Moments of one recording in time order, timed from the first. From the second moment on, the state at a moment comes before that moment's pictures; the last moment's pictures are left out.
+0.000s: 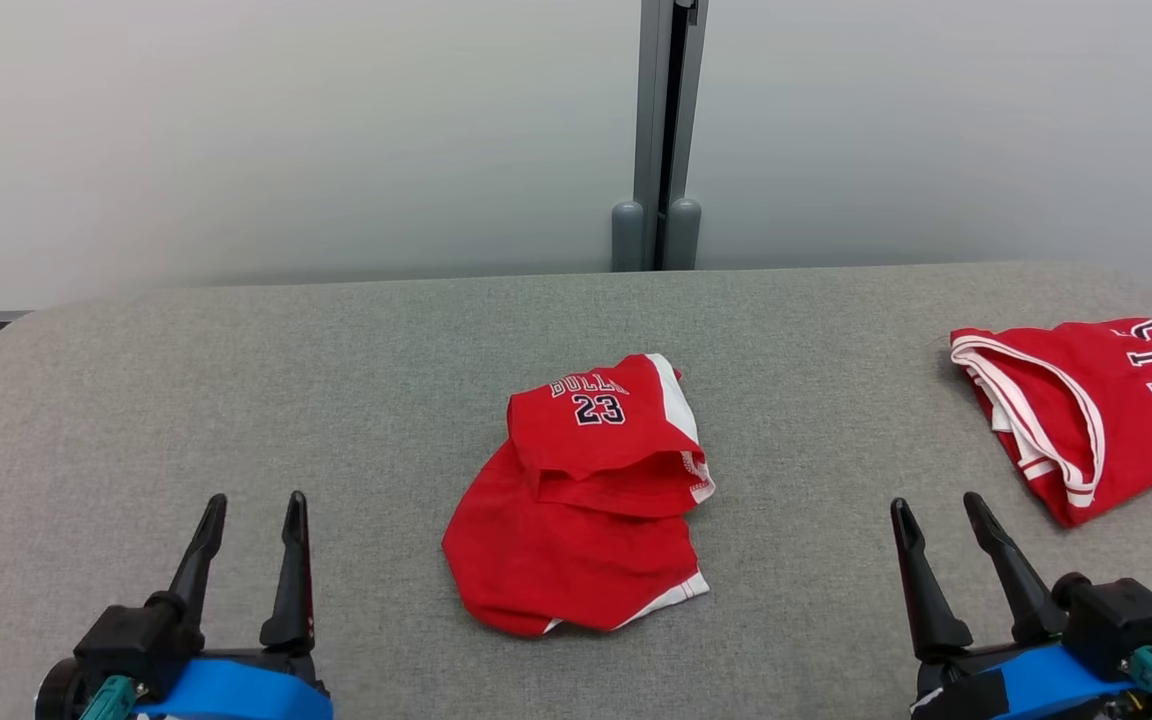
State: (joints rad) left arm -0.02 0.32 -0.30 0.15 -0.49 0.07 -0.26; right arm 0.05 -0.05 0.01 0.04 0.21 0.13 -0.11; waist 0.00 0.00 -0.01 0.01
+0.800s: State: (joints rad) left arm 0.08 0.31 -0.26 0.10 -0.48 0.12 -0.26; right arm 0.06 -0.05 0.02 0.13 0.23 0.13 -0.13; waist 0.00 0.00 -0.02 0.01
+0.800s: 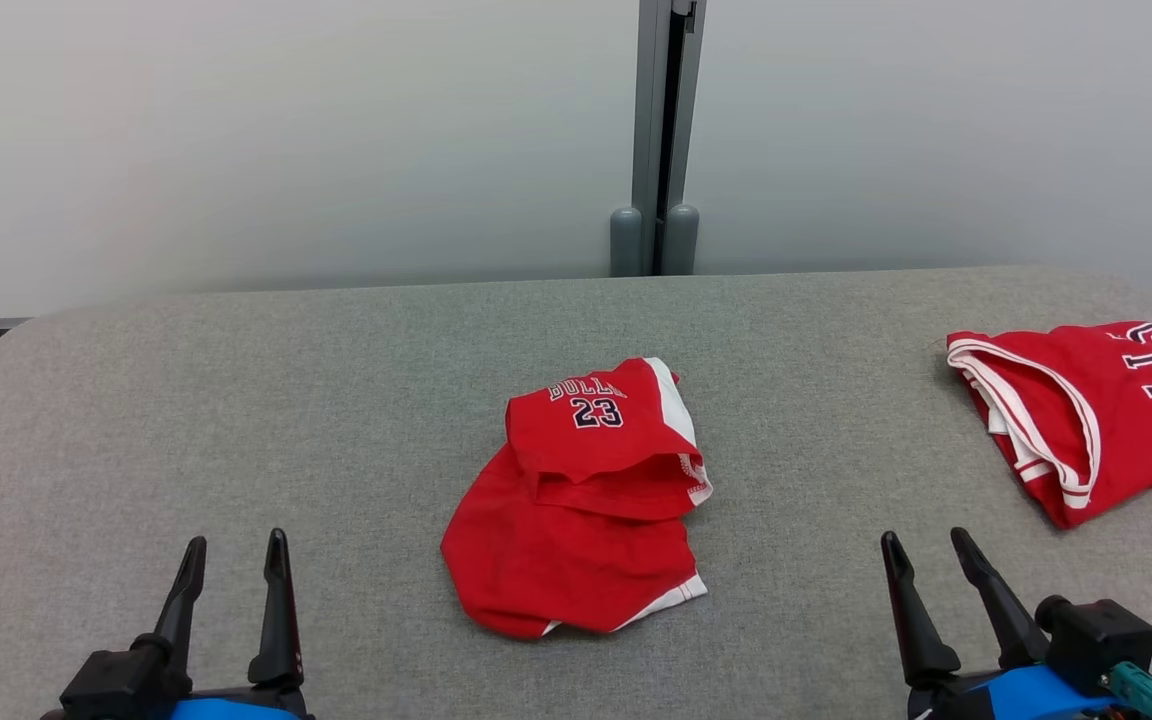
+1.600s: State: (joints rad) left arm 0.03 0.30 -0.31 0.03 -0.46 0.14 -0.23; right arm -0.25 -0.05 0.18 0.41 0.17 0.13 0.01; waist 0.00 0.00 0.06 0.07
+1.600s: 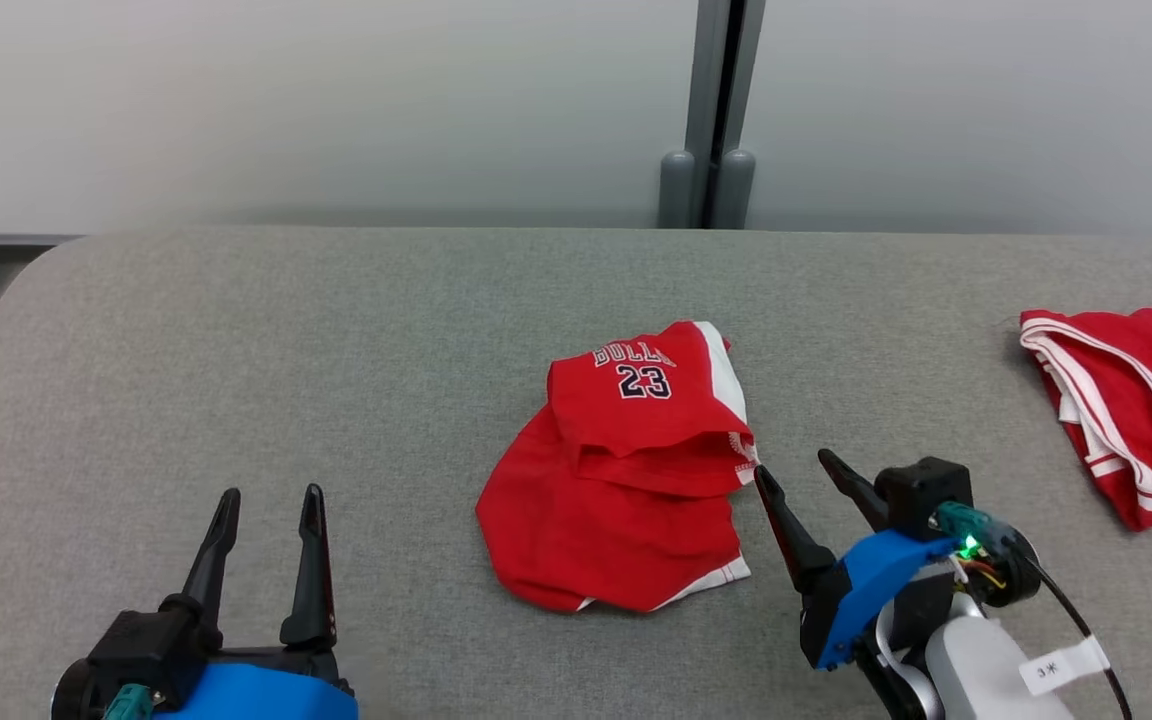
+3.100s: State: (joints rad) left arm -0.07 0.28 -0.30 0.09 -0.46 0.09 -0.26; right arm -1.00 -0.05 0.41 0.57 0.45 0.13 -0.26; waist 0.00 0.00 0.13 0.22
